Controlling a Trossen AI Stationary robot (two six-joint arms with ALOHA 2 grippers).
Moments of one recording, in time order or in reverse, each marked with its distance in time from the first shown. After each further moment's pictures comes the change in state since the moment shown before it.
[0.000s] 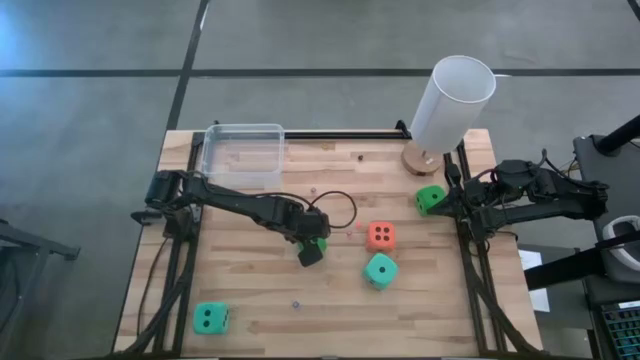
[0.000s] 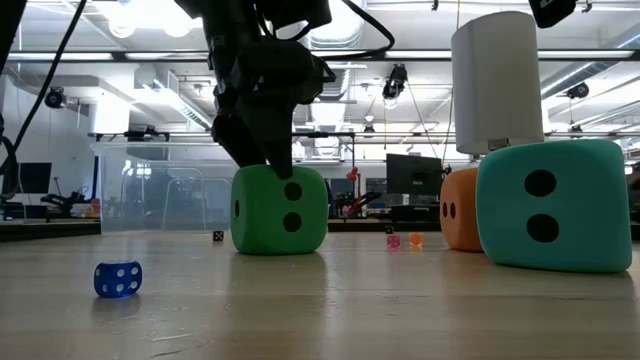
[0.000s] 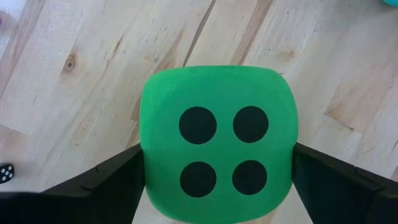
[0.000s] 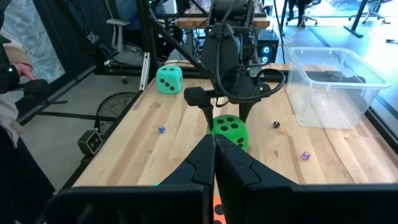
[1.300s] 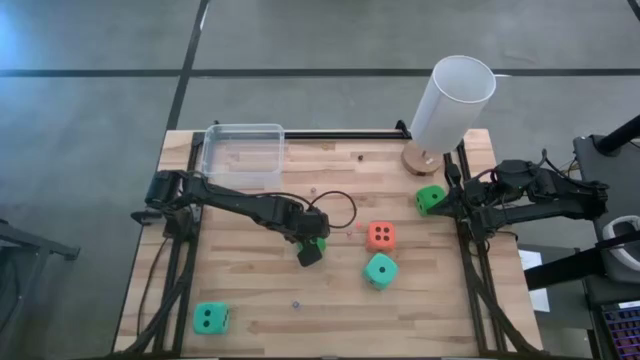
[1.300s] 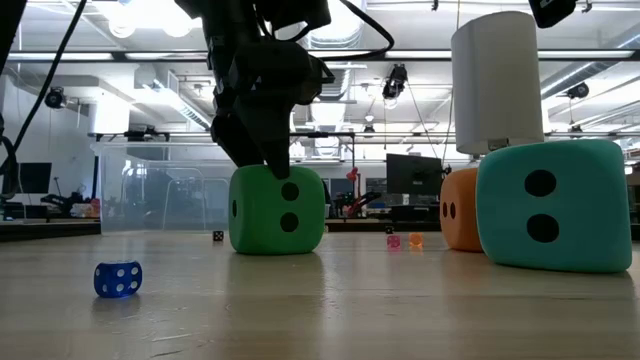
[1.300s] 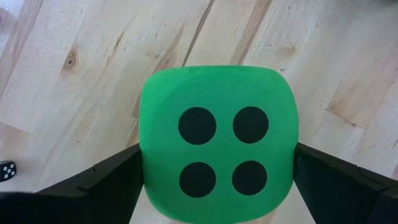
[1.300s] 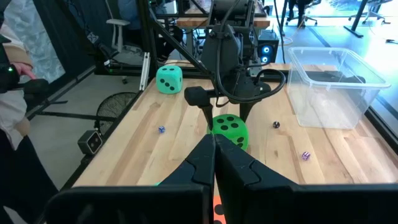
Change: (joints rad) left arm 0.000 0.000 0.000 -0.010 0.009 0.007; right arm 0.000 0.000 0.000 0.000 0.000 0.000
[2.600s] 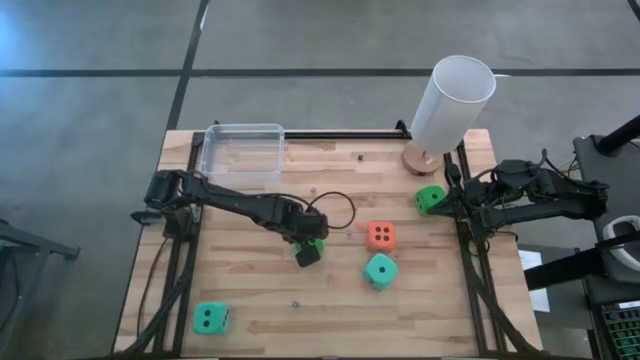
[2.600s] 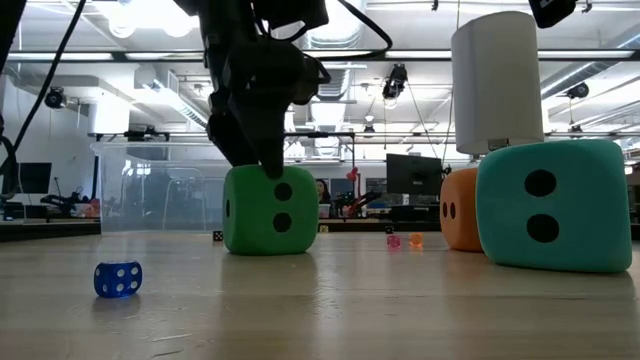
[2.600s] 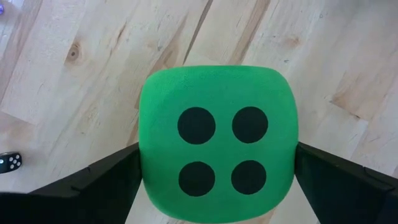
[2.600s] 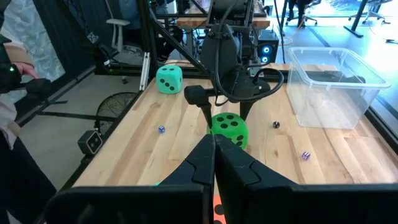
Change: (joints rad) left arm 0.002 0.000 0.000 -0.025 -0.011 0.002; right arm 0.000 0.000 0.000 0.000 0.000 0.000
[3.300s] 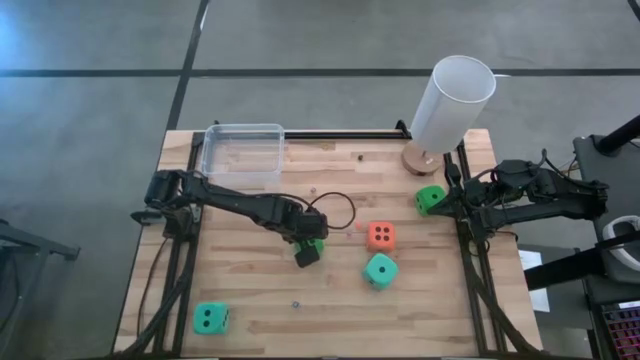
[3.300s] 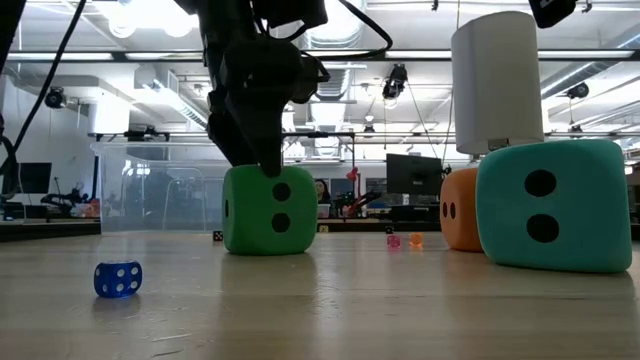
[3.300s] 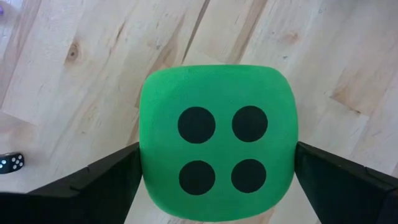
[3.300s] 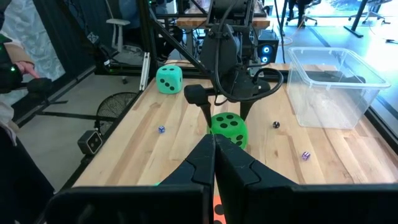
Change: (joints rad) left arm 0.000 -0.002 0.002 -0.016 0.003 0.015; right arm 0.000 0.000 0.000 0.000 0.000 0.000
